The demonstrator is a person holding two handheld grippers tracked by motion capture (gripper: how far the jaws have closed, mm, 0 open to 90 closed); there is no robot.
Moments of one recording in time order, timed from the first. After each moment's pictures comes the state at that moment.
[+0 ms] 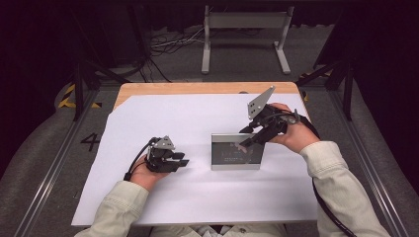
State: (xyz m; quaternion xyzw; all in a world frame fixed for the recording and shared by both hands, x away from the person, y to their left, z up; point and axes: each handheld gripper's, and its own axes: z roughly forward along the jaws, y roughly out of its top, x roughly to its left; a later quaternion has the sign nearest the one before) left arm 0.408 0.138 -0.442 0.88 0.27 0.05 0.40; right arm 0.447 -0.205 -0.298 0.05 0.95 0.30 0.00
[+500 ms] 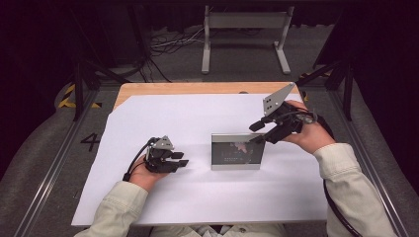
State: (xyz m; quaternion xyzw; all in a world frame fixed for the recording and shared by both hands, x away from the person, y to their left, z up) left arm 0.407 0.141 -0.440 0.87 0.28 0.05 0.40; right arm 0.436 -0.235 -0.280 0.07 0.94 0.33 0.03
